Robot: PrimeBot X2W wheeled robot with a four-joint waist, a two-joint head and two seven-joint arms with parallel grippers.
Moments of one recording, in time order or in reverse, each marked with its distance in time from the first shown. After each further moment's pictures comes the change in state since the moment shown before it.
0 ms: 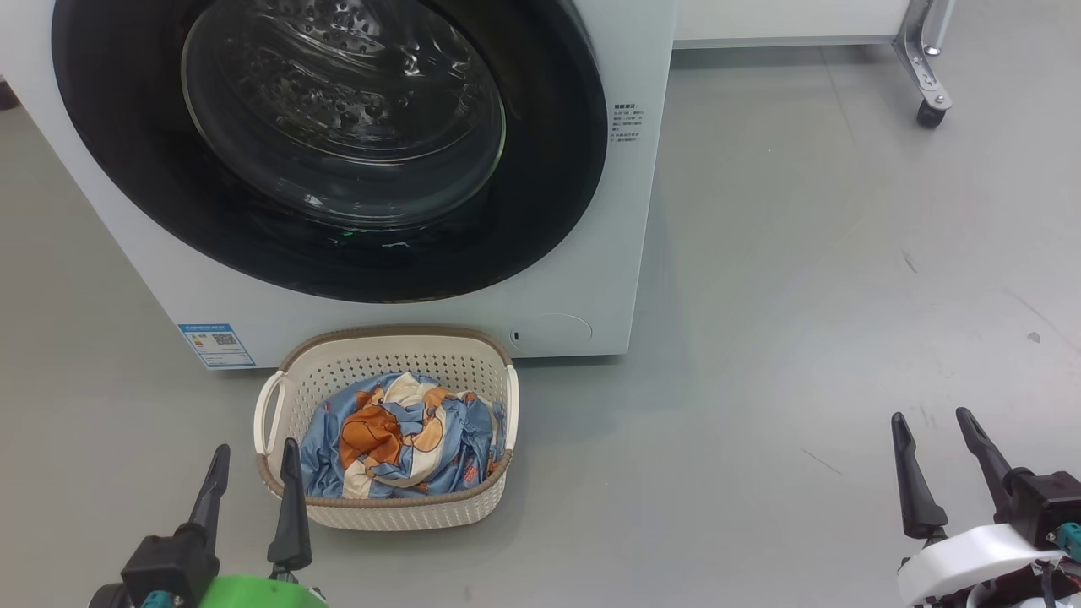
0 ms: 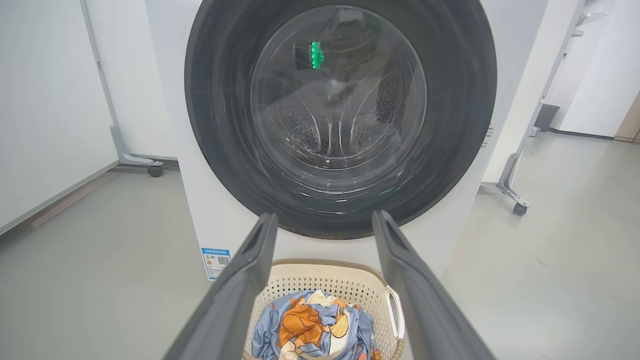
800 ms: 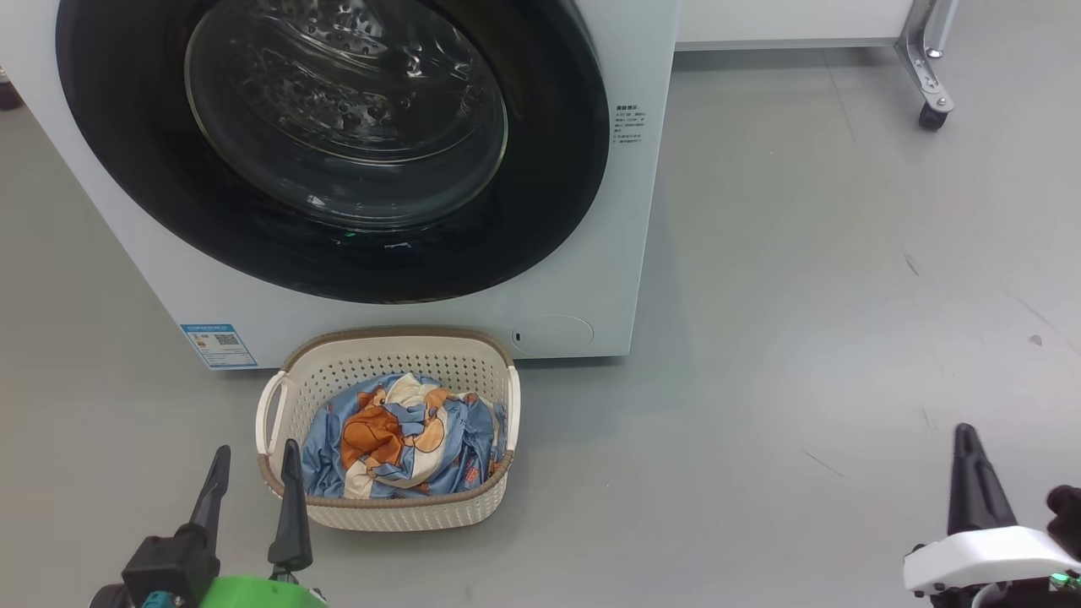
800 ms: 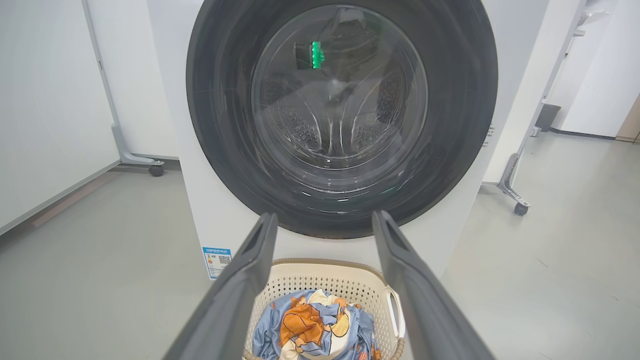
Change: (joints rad) left arm 0.000 0.000 0.000 0.003 0.000 -0.002 0.000; right arm 0.000 0.066 -0.038 0.021 0.213 0.000 0.000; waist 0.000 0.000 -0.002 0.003
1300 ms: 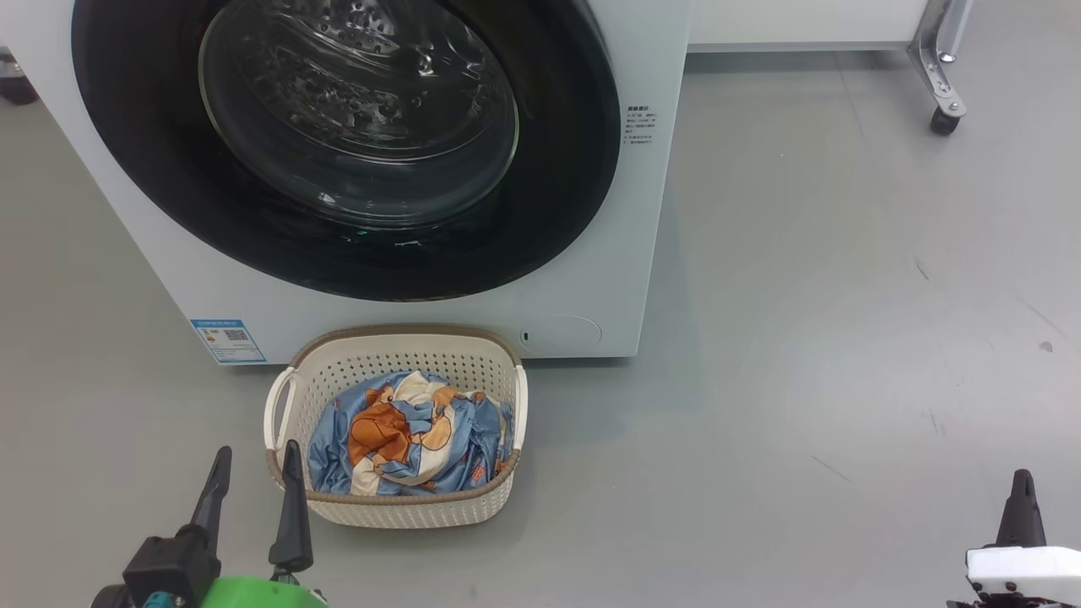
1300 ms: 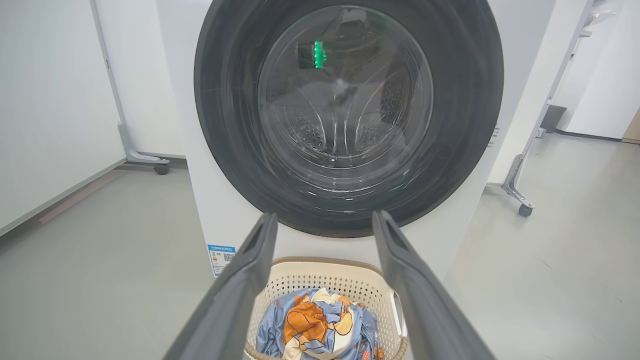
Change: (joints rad) left arm 0.001 0.000 -0.002 0.002 -0.002 -0.001 0.000; right arm -0.011 0.026 -0.105 0.093 0.568 0.000 0.000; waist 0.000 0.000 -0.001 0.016
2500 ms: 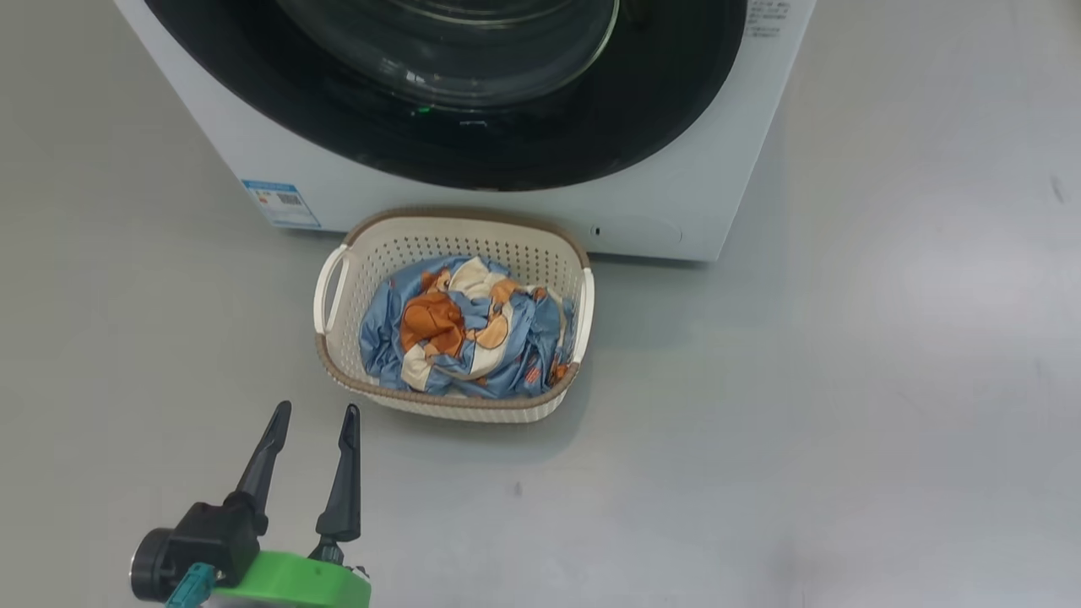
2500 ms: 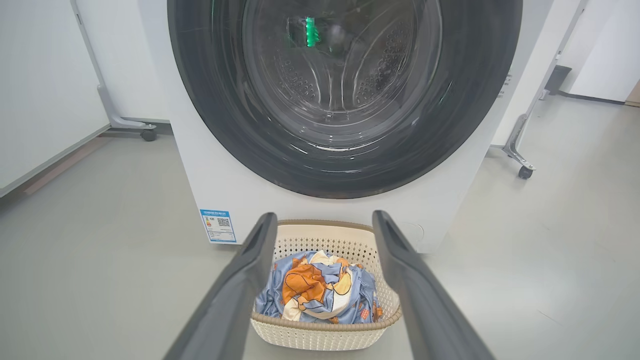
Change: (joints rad) left arm -0.048 0.000 -0.097 -0.052 0.013 -0.034 0.000; right arm -0.286 -0.278 -0.248 0.004 0.786 0.000 0.464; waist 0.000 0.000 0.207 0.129
